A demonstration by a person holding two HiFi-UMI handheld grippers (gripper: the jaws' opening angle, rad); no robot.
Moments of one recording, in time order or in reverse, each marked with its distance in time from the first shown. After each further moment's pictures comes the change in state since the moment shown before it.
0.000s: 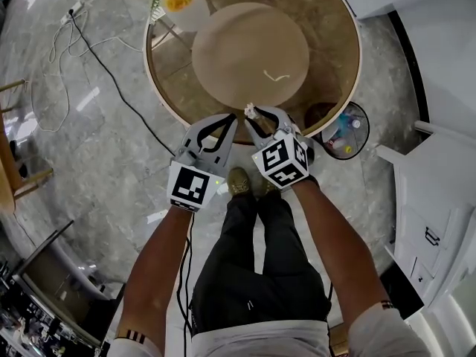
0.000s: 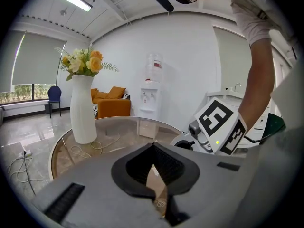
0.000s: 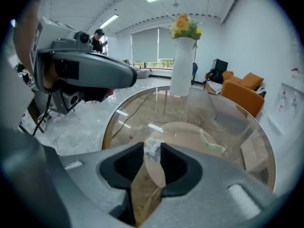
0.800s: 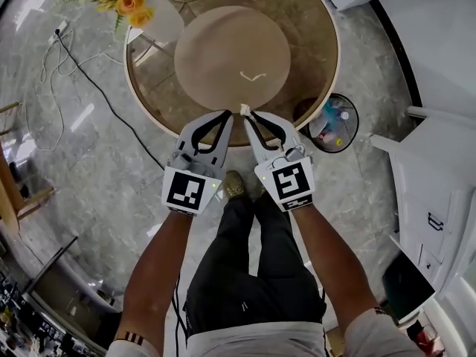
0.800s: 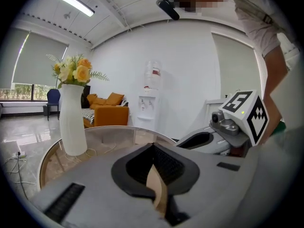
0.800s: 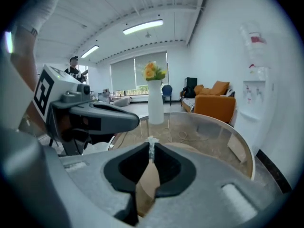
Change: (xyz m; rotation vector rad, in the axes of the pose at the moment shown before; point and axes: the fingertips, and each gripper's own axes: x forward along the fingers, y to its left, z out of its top) left arm 0.019 -0.024 0.044 -0.031 -0.081 -0.018; right arm -0.092 -0.030 0.045 0.229 -0.346 -0.173
